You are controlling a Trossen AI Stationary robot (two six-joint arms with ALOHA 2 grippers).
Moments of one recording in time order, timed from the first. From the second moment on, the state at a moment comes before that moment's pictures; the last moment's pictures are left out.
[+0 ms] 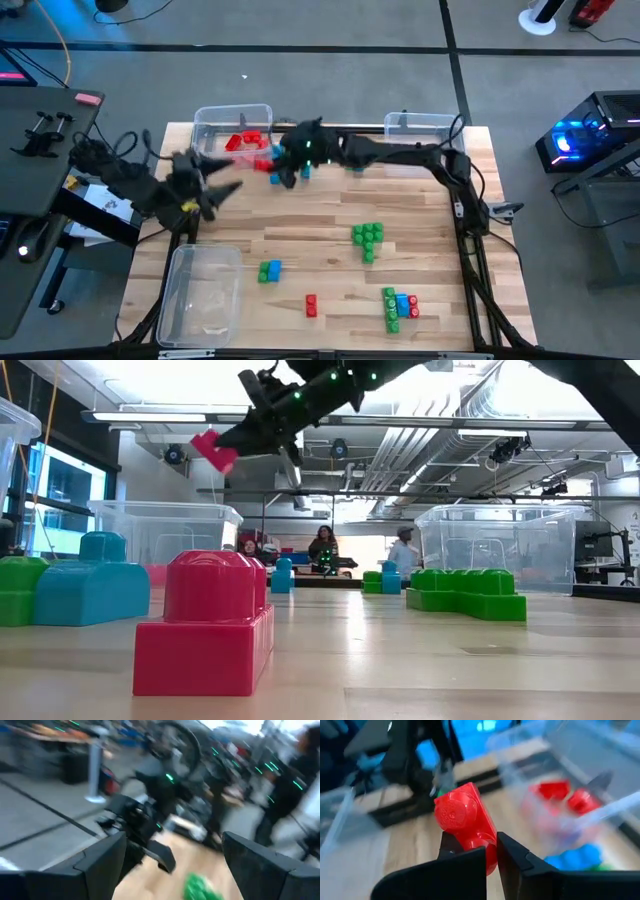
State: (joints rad) left arm -0.53 0.68 0.93 -0.37 -0.99 -0.33; right arm -0.23 2.11 1.88 -0.23 -0.09 0.18
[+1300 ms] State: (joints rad) left arm -0.23 0.71 0.93 -0.11 -0.87 -0.23; right arm -0.32 2.47 2.22 -0.15 0.04 0.33
